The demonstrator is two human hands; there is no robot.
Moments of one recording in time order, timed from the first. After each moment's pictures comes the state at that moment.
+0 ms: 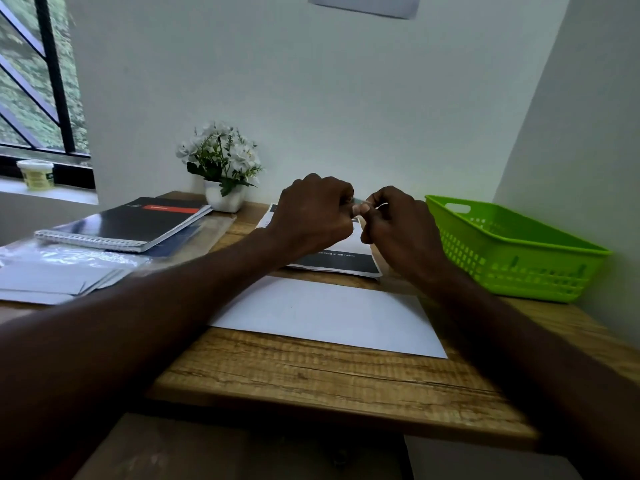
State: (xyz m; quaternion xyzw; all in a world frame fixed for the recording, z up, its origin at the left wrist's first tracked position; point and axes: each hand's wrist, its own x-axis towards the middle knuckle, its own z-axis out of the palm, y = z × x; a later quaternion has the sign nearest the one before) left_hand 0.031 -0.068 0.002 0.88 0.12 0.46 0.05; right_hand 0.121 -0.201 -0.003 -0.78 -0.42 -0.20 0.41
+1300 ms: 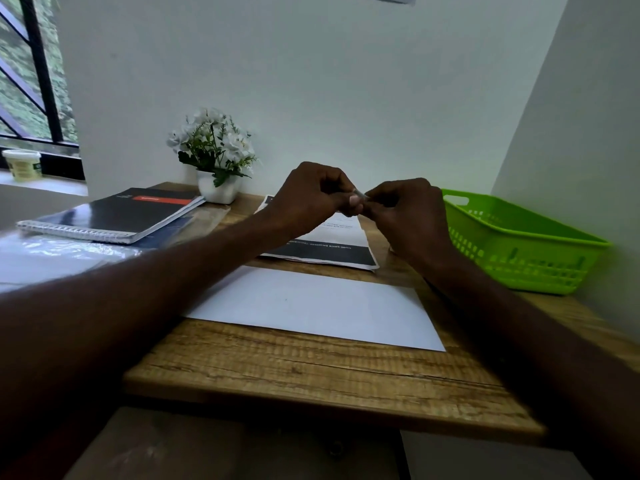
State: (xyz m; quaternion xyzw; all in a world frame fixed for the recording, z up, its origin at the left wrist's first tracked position) left_hand 0.038 -0.052 -0.002 0.81 -0.03 0.38 0.44; right_hand 0.135 -0.205 0.002 -0.77 -0.43 -0.23 0.42
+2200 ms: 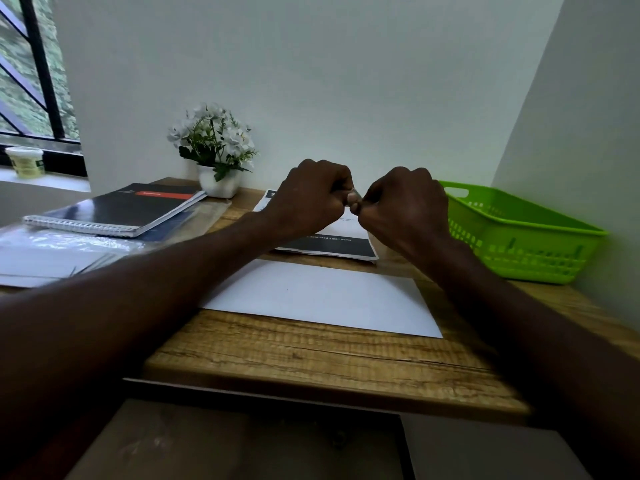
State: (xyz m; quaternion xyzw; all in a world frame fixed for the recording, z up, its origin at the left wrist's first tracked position) left_hand 0.033 -0.063 0.001 0.90 0.06 0.40 0.18; right_hand 0.110 -0.205 0.012 -0.83 -0.39 -0.33 0.23
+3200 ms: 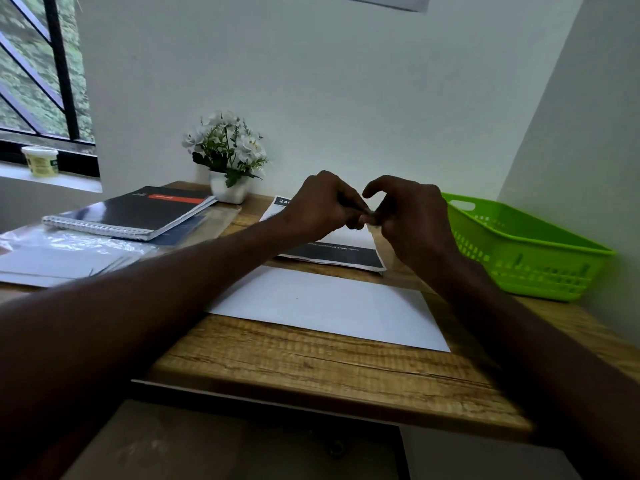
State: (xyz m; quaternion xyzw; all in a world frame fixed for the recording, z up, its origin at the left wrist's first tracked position) left_hand 0.031 -0.058 0.002 0.87 0.03 0.34 0.35; right_hand 0.127 -0.206 0.003 -0.75 -0.49 -0.26 0.37
